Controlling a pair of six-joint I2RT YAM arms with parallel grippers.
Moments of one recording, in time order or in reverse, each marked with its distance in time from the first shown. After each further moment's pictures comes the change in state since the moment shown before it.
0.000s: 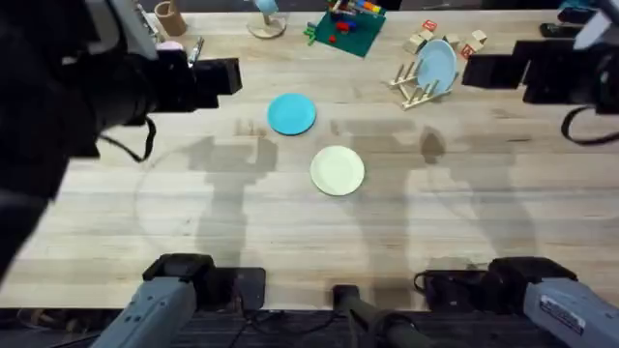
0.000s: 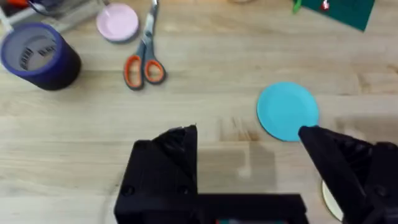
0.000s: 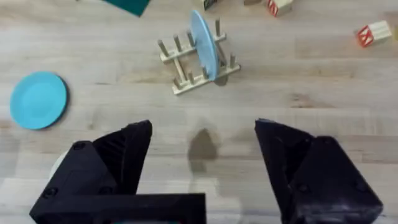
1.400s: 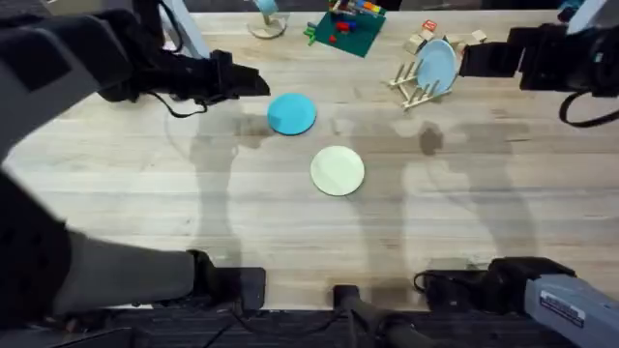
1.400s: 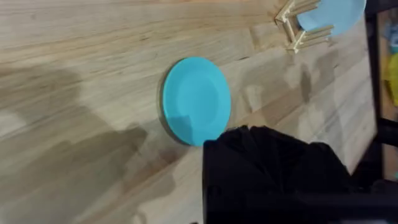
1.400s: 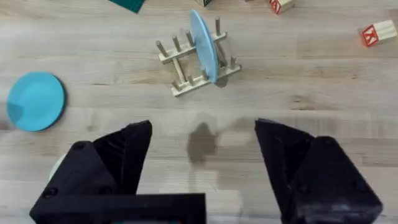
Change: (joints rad) left arm 0.157 0.675 0.093 0.097 0.831 0.142; right arm 0.000 0.096 0.073 -0.025 0.000 -0.003
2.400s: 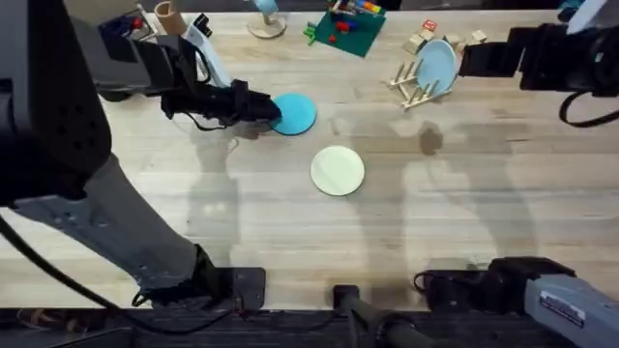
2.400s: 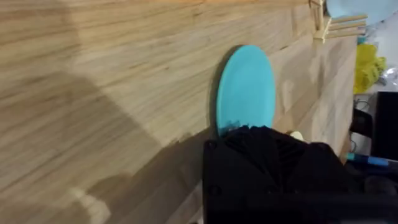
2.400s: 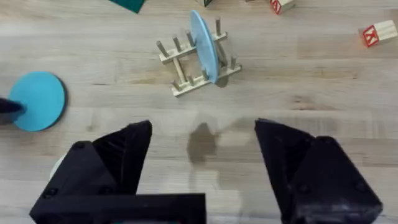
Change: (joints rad) left arm 0.000 0.350 0.001 0.147 0.109 0.027; right arm 0.000 0.000 0.000 0.000 -0.003 0.000
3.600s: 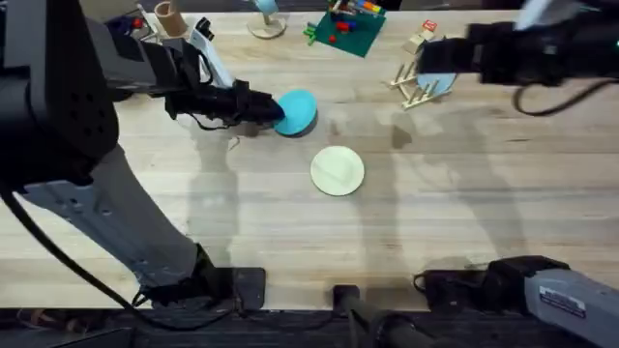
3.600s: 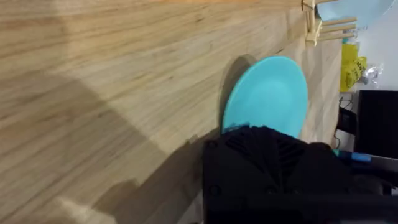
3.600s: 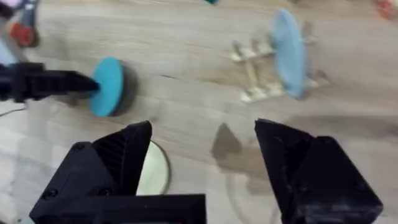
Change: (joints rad) left arm 0.001 0.060 0.026 0.007 0.050 0.000; right arm 0.093 0.117 0.003 0.094 -0.214 0.056
